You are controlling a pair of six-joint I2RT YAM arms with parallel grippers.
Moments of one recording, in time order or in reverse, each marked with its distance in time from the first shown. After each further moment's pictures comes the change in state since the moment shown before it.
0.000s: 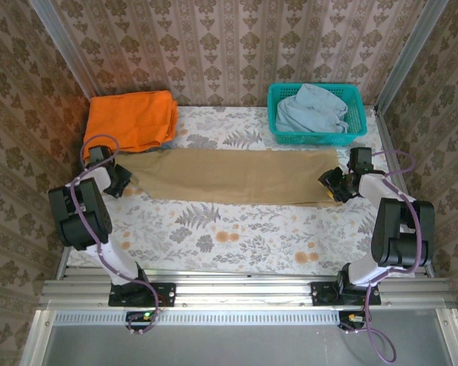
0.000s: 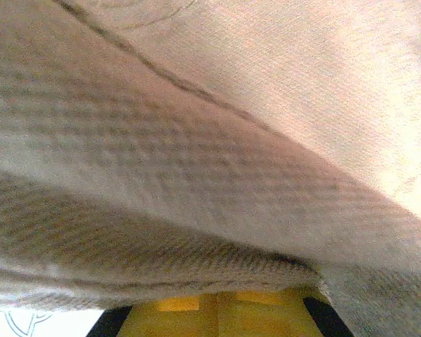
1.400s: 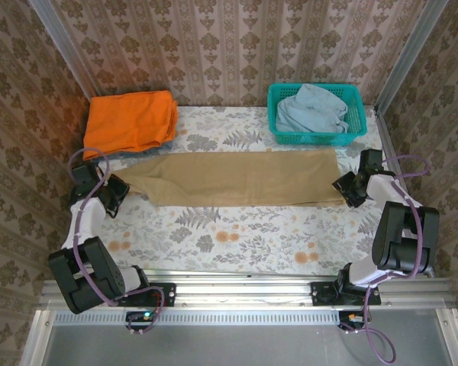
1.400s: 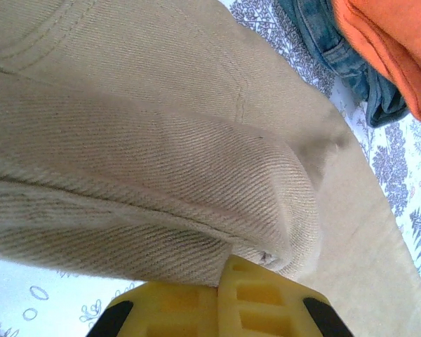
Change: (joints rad) left arm 0.082 -0.489 -0.265 -0.100 0.271 0.024; right arm -0.084 -0.034 0.010 -0.121 0.144 0.006
